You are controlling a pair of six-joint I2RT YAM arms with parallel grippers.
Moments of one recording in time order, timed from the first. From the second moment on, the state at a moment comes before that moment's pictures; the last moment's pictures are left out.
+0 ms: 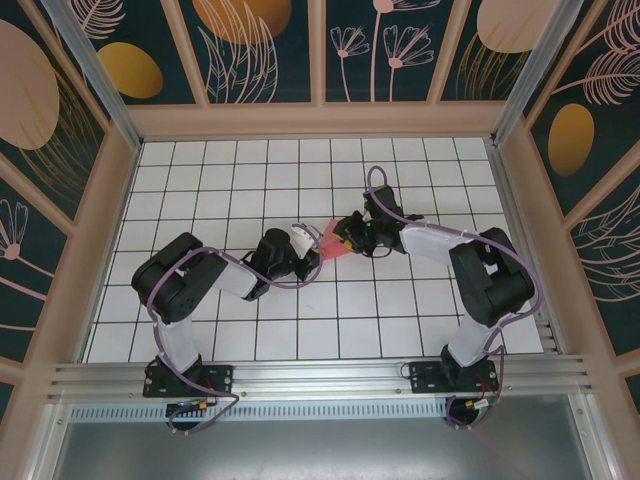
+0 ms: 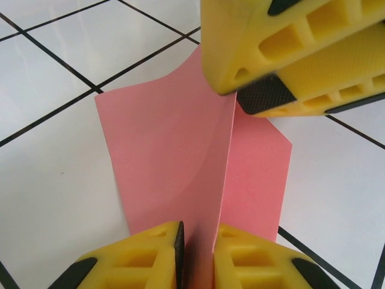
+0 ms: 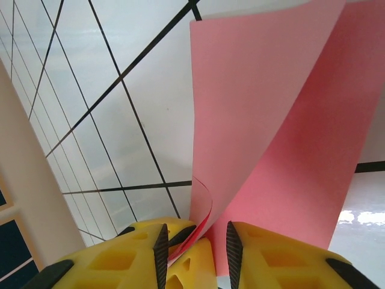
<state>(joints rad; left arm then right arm) -0.67 1.87 0.62 0.75 0.23 0.00 0.51 1.72 0.95 -0.10 -0.42 1.11</state>
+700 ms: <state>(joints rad) -0.67 1.90 0.69 0.67 0.31 -0.04 0.51 1.77 1.00 -0.17 -0.47 1.10</state>
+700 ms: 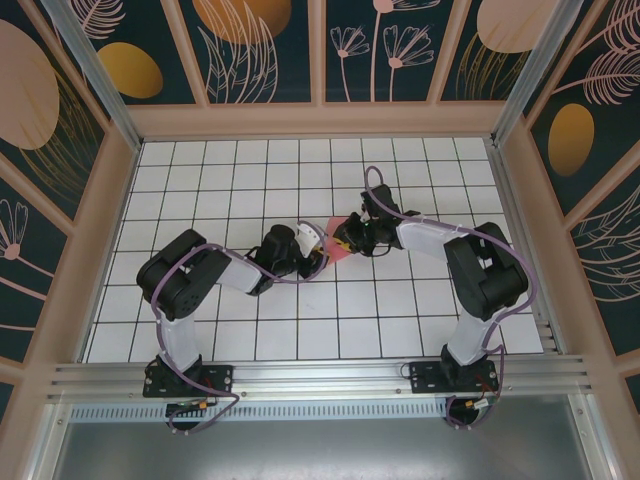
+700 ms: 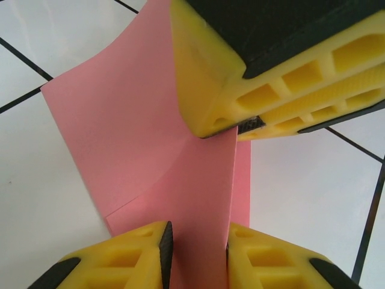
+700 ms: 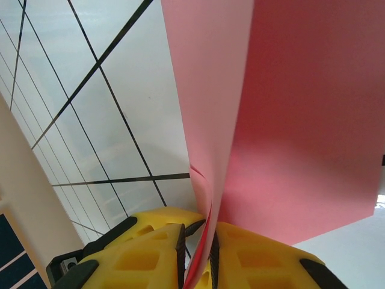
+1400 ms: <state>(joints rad) -0.67 1.91 0.70 0.67 0.33 -0.09 0.52 1.79 1.03 -0.19 -0.46 1.09</state>
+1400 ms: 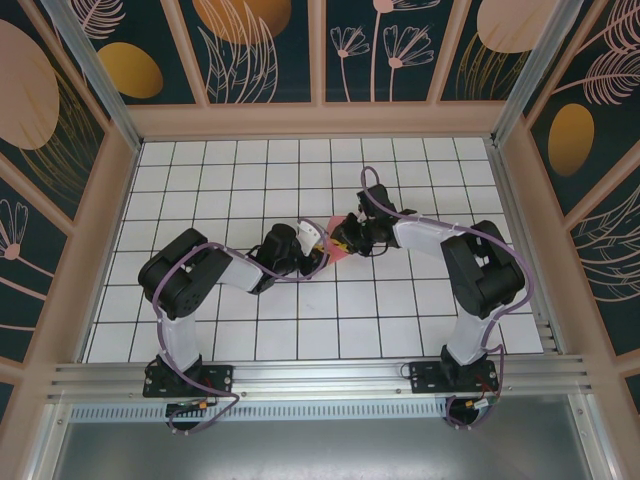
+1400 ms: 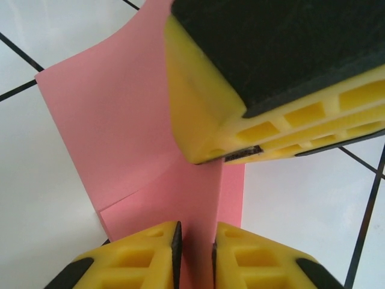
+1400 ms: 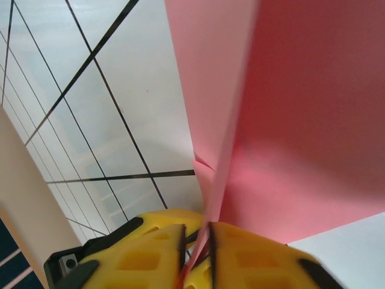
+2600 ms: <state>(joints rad) -0.67 1.91 0.65 0.70 0.36 -0.53 0.50 1.72 0.82 0.05 -0.46 0.93</state>
